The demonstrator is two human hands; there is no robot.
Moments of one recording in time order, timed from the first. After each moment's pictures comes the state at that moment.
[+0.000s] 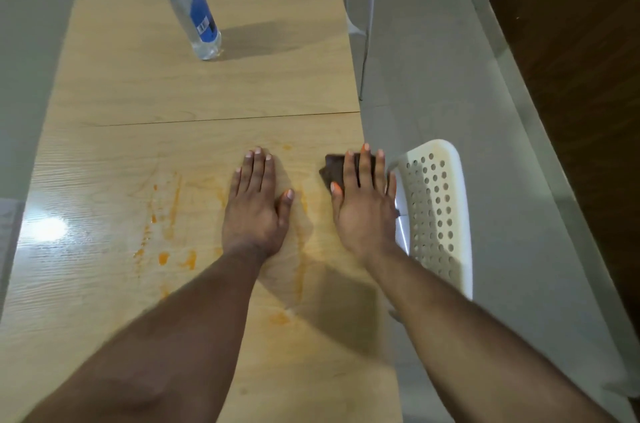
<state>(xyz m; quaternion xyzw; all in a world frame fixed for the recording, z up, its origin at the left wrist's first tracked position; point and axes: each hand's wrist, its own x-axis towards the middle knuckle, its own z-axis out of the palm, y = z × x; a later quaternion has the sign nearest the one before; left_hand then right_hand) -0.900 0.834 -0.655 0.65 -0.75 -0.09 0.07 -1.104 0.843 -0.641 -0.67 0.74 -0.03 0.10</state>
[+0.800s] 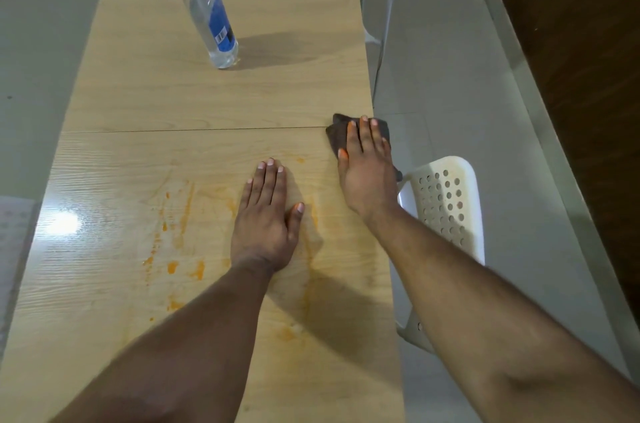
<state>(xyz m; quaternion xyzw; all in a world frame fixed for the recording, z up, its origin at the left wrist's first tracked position) -0.899 0.833 -0.659 0.66 -0.74 -0.10 0.08 -1.098 0.752 -0.642 -0.70 0.71 -0.06 0.08</state>
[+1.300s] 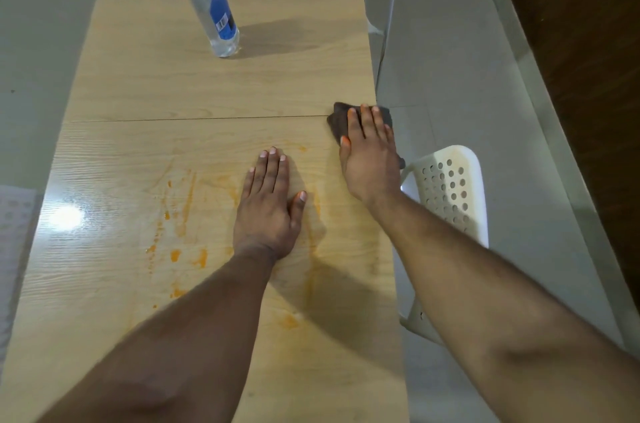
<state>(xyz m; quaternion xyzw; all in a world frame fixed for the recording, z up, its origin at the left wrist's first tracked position) -0.898 0.832 -0.658 0.66 -0.74 -0.10 0.07 -1.100 0.751 -0.638 -0.70 0.70 -0.07 0.09</state>
